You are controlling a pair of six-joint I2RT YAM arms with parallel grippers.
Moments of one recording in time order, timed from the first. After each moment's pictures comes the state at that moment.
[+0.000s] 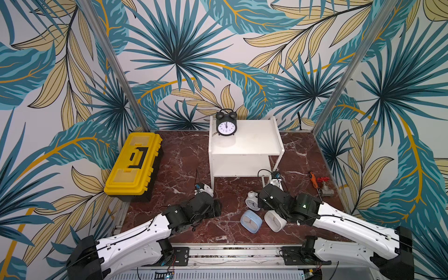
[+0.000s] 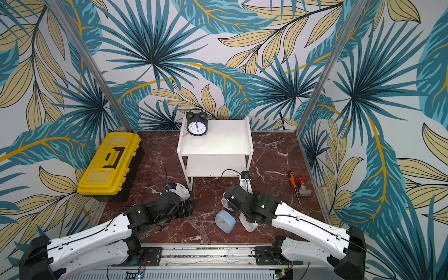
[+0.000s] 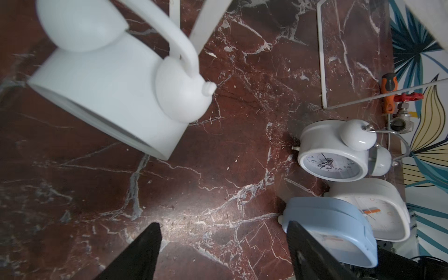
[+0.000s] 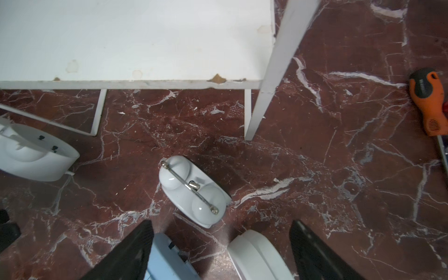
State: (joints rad) left arm -0.92 0.96 0.57 -0.48 -0.17 -1.02; right arm 0.99 1.04 0.89 -0.88 0.58 0.86
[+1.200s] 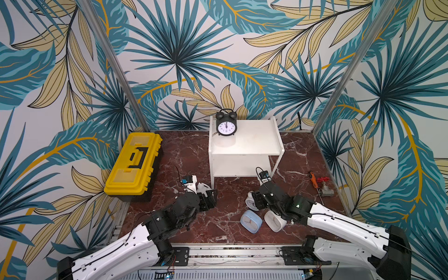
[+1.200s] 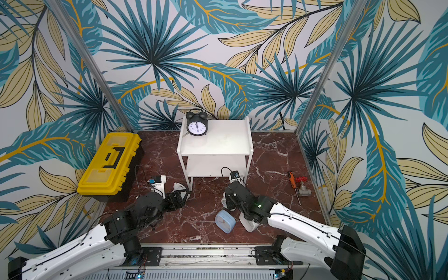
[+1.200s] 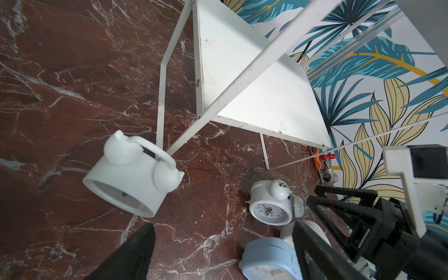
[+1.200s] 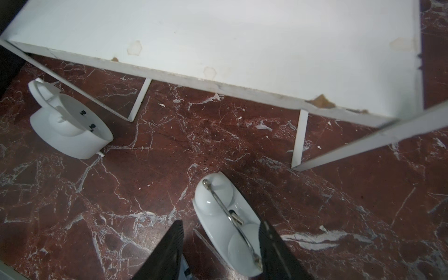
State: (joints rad) left arm -0.92 0.69 0.57 -0.40 -0.33 -0.96; right arm 0.90 1.07 0.74 -0.52 0.36 0.54
